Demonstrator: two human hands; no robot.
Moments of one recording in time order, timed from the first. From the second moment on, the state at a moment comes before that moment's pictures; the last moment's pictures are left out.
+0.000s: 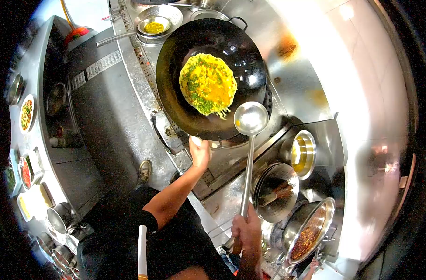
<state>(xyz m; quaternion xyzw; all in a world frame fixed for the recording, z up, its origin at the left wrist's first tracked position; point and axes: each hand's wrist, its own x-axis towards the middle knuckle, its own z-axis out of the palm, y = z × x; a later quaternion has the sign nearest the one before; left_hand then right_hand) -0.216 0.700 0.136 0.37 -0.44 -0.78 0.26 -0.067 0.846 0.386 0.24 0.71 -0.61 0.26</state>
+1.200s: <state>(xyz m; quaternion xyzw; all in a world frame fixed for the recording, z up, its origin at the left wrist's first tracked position) -0.131 0.575 0.186 0.28 -0.38 -0.88 0.01 -0.124 0.808 0.327 0.00 0.84 -0.45 0.31</state>
